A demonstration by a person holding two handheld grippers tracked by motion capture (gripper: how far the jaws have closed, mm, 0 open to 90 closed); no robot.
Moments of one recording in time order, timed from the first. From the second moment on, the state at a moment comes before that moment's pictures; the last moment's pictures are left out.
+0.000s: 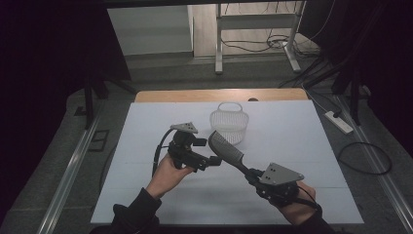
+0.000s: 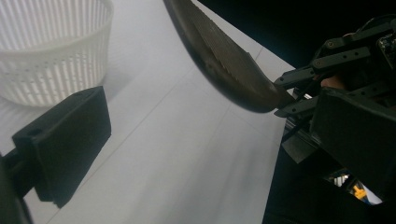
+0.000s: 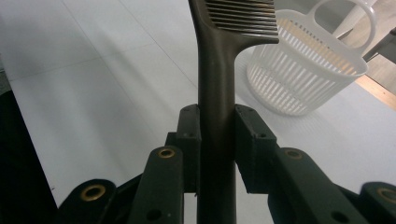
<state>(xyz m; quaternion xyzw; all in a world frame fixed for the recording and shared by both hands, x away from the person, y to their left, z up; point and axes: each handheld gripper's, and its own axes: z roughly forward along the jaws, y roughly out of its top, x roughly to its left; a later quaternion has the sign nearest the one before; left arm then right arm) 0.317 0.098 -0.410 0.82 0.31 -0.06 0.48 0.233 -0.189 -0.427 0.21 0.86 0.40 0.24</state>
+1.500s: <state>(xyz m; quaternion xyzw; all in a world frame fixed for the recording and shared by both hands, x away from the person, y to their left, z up) 0.325 0.101 -0.424 0.76 0.32 -0.25 0.51 0.232 -0.182 -0.436 0.19 0.87 0.38 0.26</state>
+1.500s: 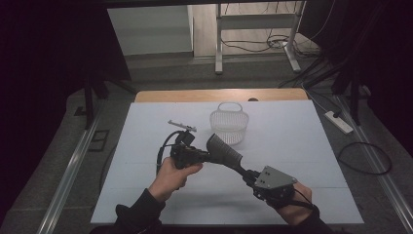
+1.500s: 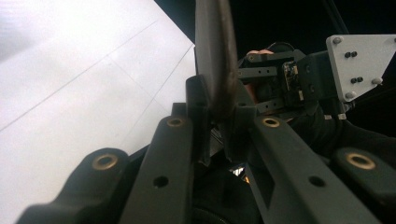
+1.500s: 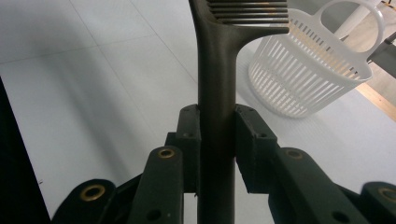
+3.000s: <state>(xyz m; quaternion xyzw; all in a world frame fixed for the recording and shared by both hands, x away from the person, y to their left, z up) 0.319 0.115 -0.405 0.78 0.32 -0.14 0.52 0.250 -0.204 -0.439 0.27 0.86 0.41 0.13</state>
